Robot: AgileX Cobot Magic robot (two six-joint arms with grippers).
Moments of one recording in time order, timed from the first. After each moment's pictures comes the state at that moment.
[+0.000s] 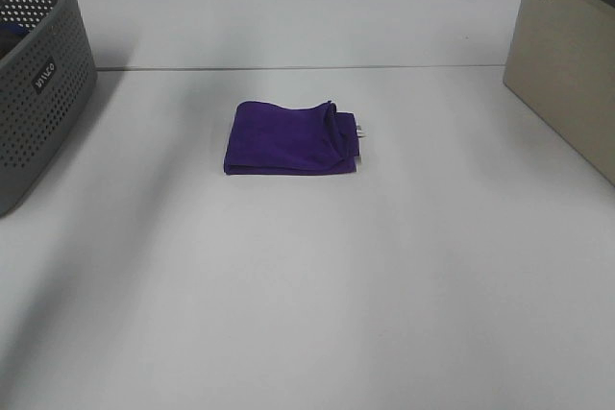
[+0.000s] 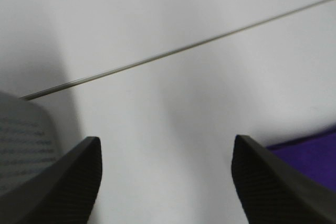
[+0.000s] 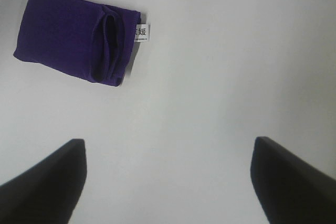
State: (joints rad) left arm -0.23 2.44 -2.64 0.10 1.21 -0.04; right arm 0.15 1.88 -1.85 0.25 1.22 -0.13
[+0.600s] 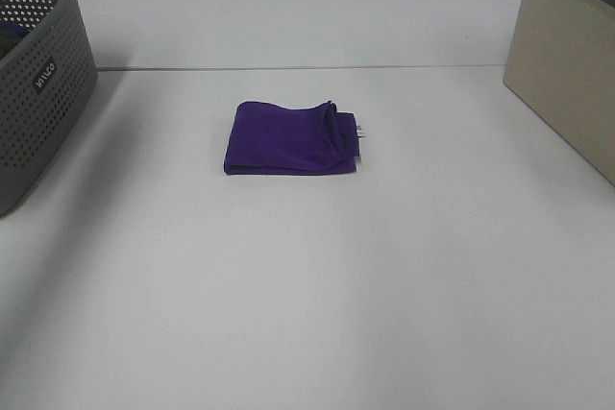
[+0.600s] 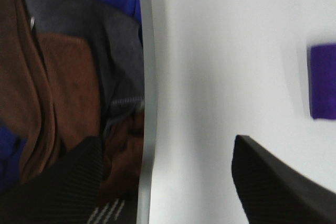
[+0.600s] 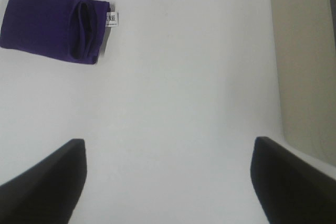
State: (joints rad) left arm -0.03 1.88 -1.95 0.01 1.21 0.03; right arm 0.11 1.49 -1.59 0.15 1.22 -0.09
